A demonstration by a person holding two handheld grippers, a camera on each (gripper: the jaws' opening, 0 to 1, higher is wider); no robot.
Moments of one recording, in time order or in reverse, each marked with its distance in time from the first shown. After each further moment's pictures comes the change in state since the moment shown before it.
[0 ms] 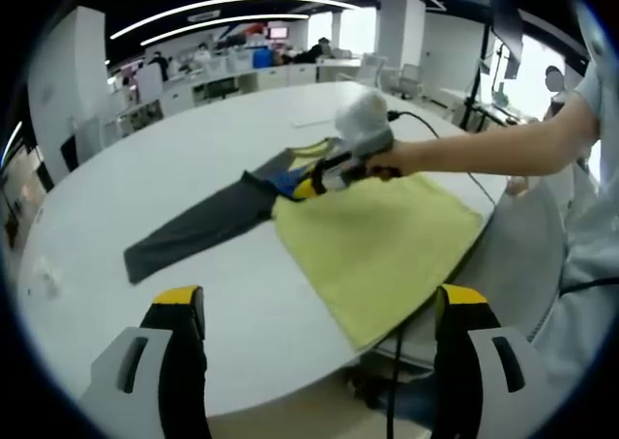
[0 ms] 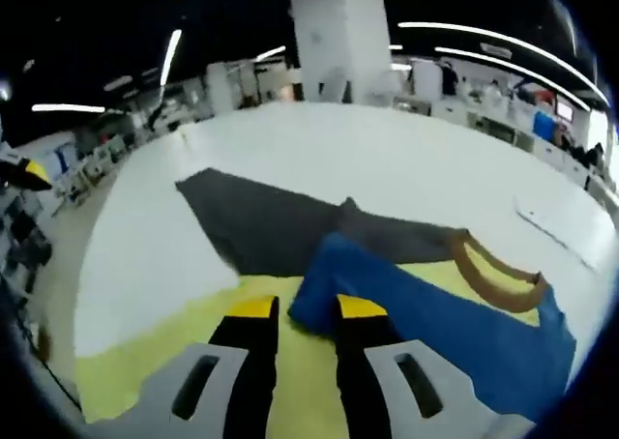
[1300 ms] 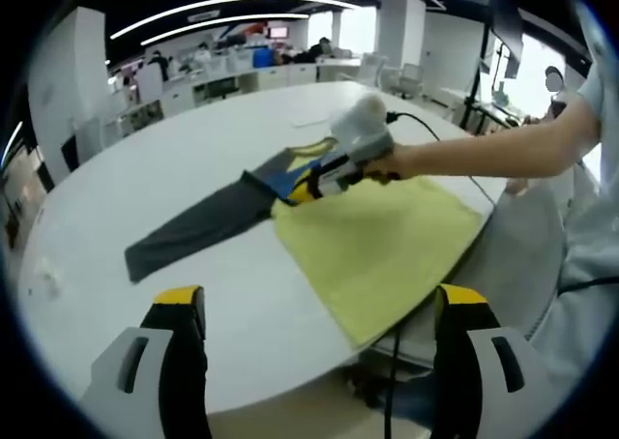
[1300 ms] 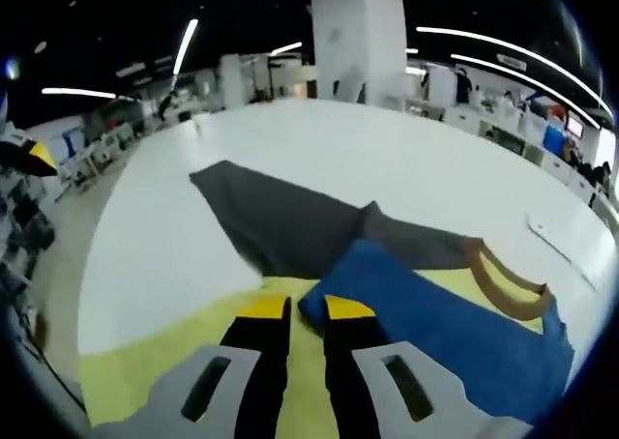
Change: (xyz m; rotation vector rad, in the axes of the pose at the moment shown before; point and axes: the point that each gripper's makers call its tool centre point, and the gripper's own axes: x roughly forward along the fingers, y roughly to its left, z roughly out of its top) left arm -0.004 -0.005 -0.001 0.001 -0.001 0.004; right arm -0.005 0.011 0.007 0.010 -0.006 0.019
